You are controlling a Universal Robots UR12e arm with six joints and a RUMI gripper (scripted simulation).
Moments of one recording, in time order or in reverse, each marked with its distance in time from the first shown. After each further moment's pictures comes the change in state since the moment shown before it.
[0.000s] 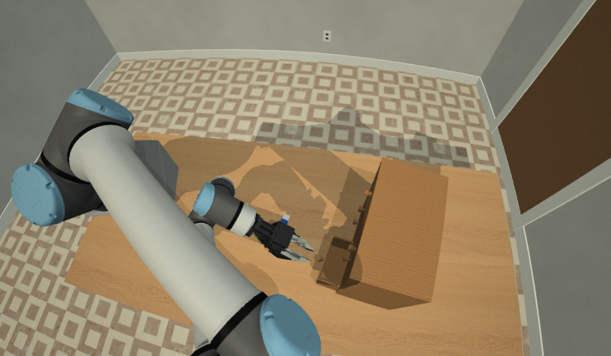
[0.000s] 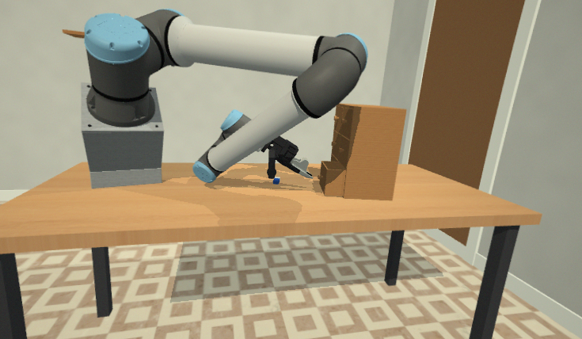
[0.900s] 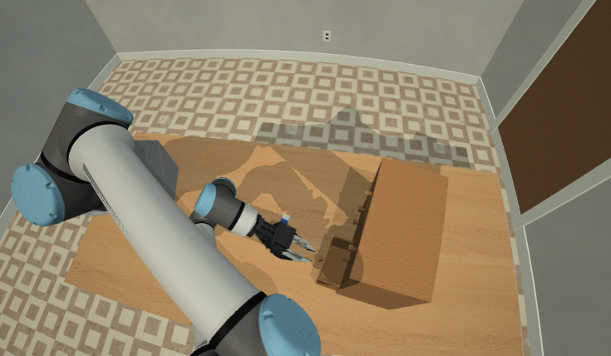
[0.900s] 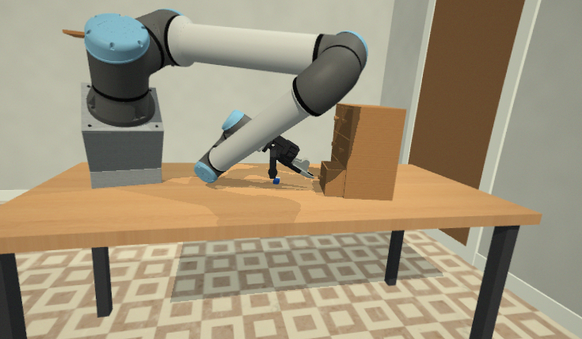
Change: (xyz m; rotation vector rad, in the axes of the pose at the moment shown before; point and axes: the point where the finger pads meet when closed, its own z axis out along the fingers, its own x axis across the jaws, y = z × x) arm 0.000 0.002 0.004 0.000 0.000 0.000
